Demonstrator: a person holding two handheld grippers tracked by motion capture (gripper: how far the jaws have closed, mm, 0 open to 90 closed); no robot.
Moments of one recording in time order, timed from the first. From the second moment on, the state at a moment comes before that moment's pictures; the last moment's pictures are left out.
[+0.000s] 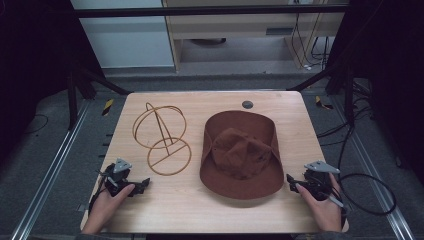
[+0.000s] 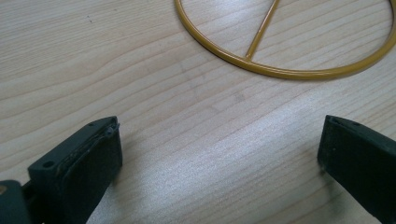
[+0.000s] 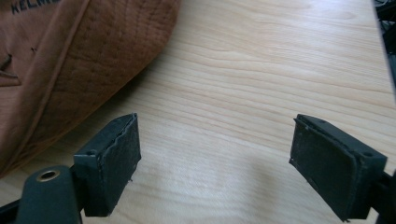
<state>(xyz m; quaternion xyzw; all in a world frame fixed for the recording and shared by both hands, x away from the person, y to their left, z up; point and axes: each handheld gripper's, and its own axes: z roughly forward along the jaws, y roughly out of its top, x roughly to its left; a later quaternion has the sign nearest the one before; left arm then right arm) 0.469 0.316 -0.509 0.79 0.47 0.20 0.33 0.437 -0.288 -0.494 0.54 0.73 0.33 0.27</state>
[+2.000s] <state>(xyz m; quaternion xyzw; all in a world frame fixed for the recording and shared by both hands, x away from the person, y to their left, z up) 0.466 0.316 -0.508 0.80 0.47 0.20 0.32 0.484 -0.170 -0.353 0.40 0.86 0.29 0.16</state>
